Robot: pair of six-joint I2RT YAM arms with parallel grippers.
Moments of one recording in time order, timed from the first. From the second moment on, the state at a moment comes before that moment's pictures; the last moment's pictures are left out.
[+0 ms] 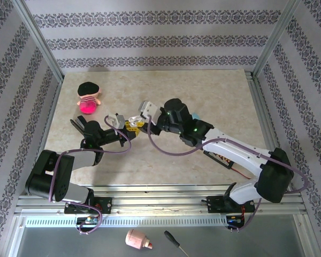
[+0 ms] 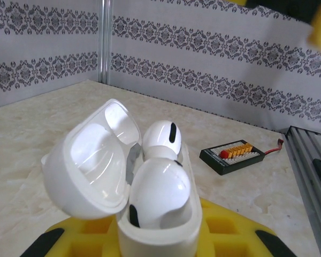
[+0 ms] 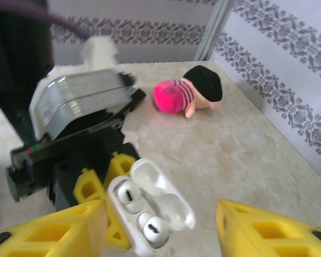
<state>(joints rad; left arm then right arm) -0.18 1.42 0.38 1.03 0.95 -0.10 0.83 1.42 1.14 -0.08 -0.19 -0.28</state>
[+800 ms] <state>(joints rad) -0.20 1.42 0.33 1.11 0.97 0.13 0.66 1.75 1.61 -0.57 -0.47 0.24</state>
